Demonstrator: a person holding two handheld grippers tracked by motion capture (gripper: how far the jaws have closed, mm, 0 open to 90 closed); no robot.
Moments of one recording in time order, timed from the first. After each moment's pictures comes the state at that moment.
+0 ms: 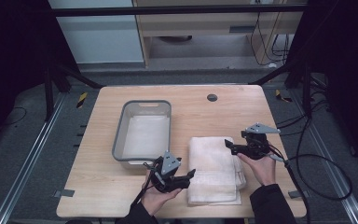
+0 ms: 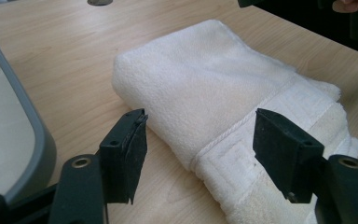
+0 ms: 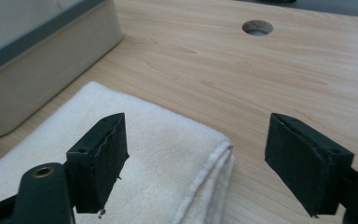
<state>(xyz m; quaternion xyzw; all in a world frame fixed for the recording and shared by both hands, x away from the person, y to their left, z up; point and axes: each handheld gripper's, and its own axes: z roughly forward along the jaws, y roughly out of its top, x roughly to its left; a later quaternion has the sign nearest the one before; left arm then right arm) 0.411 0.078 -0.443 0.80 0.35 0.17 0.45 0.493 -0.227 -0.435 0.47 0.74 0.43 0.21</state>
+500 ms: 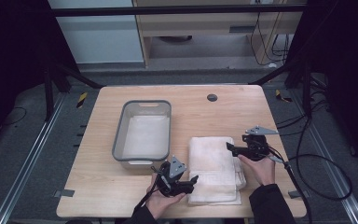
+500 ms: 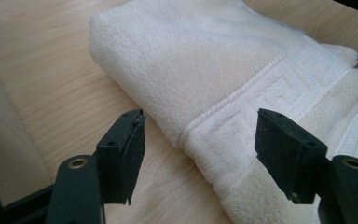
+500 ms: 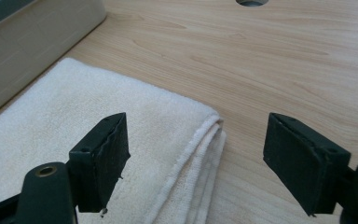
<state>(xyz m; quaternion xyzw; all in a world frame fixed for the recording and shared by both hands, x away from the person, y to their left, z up) 0.410 0.065 -0.466 0.82 0.35 0.15 0.42 0.499 -0.233 -0.454 0.49 0.74 0.41 0.20</state>
